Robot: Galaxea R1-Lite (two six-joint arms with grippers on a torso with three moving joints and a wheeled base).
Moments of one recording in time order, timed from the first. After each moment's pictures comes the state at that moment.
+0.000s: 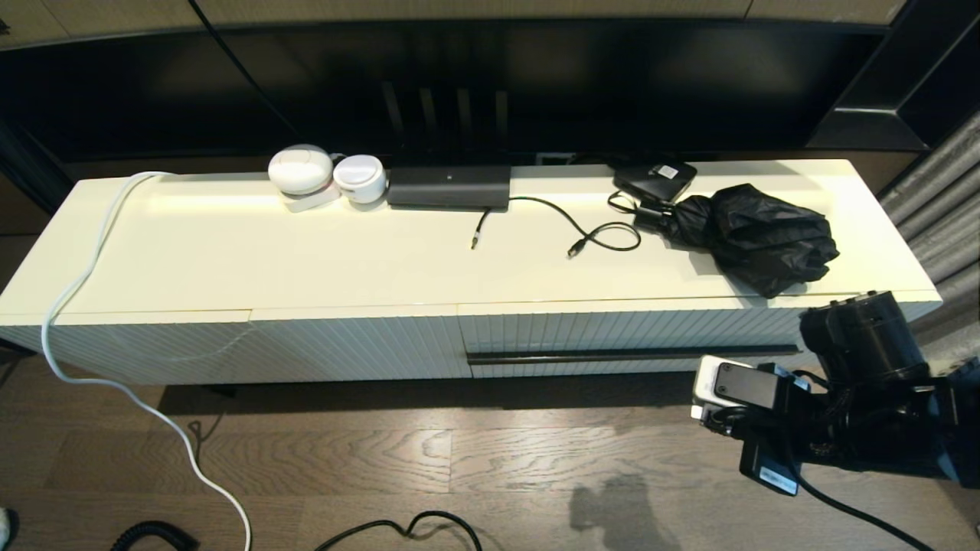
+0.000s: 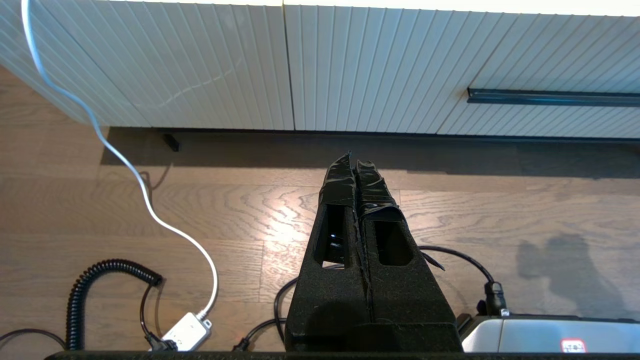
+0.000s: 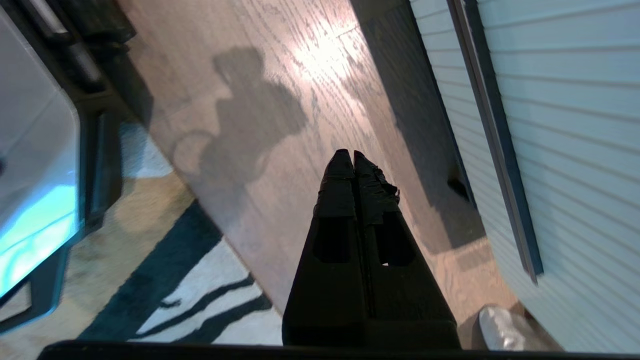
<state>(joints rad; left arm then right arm) 0.00 0.00 -0.01 -0.01 0.00 -0.06 0.36 1.60 -0.72 -0.12 0.01 -0.81</state>
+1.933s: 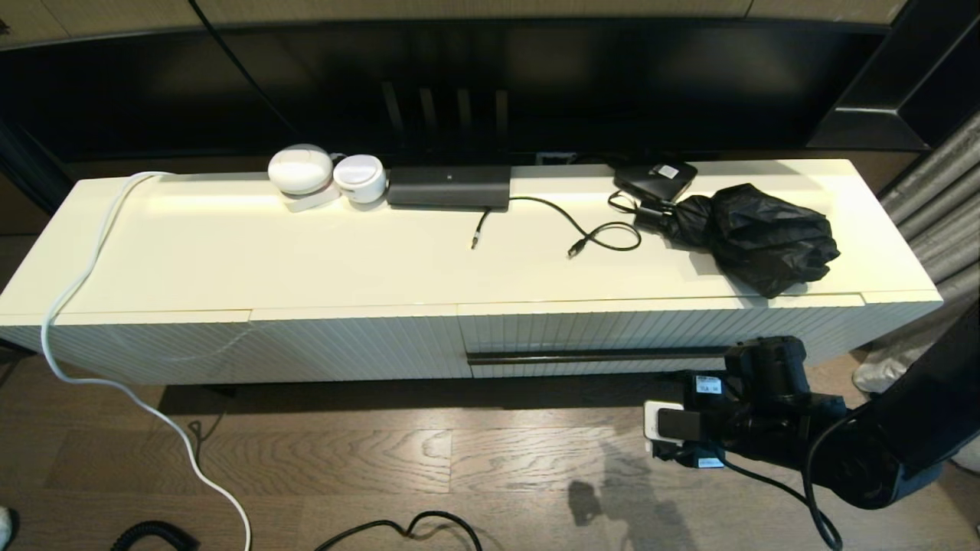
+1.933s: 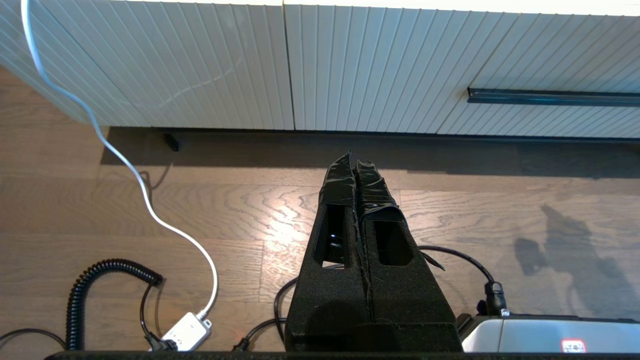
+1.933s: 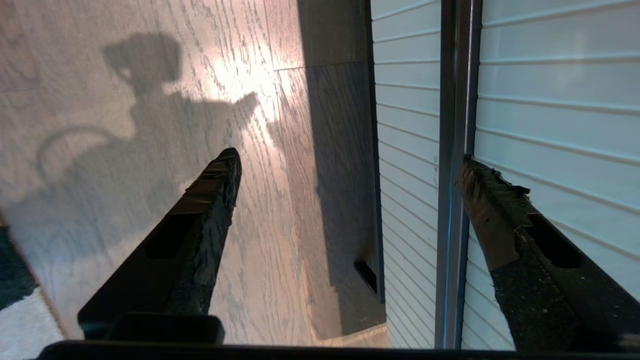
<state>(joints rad) 0.00 0.00 -0.01 -0.01 0.00 -0.06 0.27 2.04 -0.66 -0.76 0.13 -1.26</state>
